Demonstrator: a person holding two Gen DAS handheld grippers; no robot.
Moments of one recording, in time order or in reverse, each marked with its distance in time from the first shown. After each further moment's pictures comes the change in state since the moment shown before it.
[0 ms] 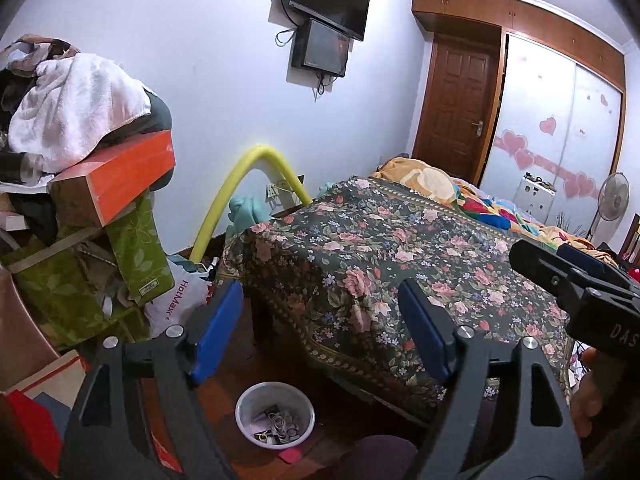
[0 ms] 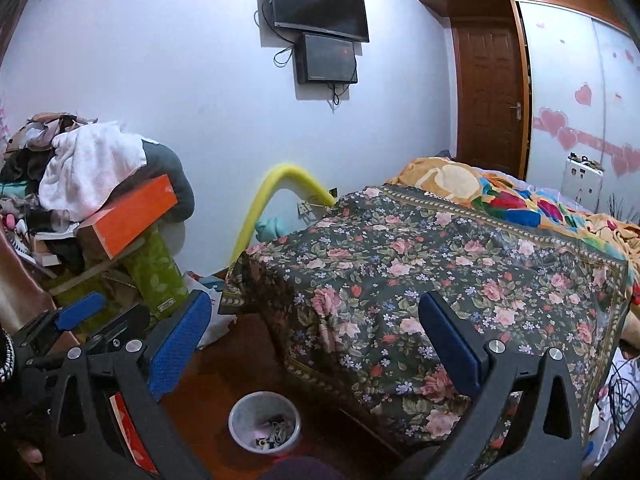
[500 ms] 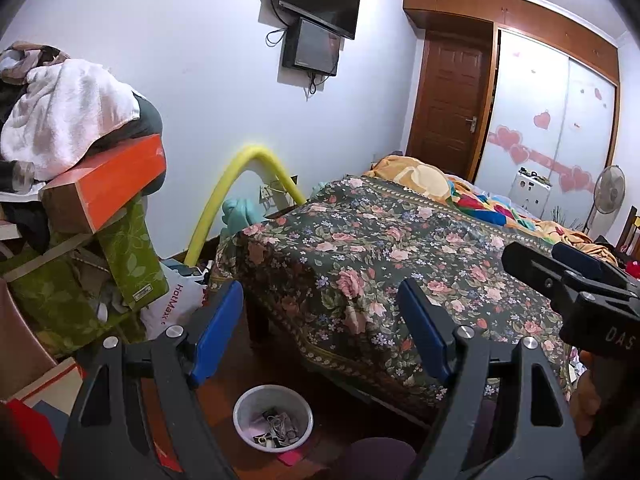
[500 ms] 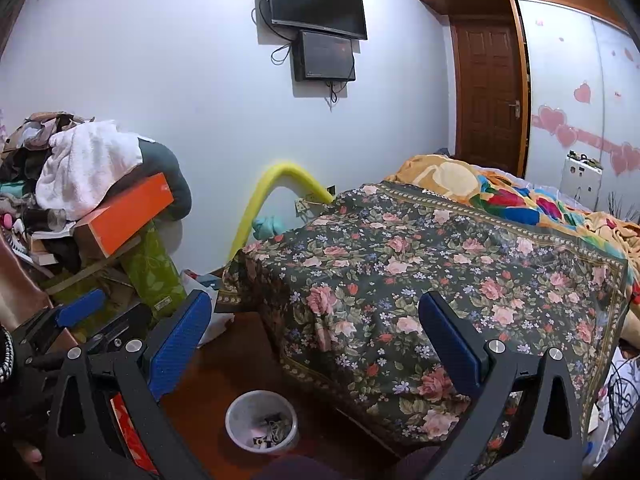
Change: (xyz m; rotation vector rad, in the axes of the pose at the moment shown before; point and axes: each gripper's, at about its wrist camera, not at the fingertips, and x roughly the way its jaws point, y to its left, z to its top) left arm 0.006 -0.011 0.002 0.020 0.002 -0.014; right arm 0.003 -0.008 0.001 -0.003 0.009 0.006
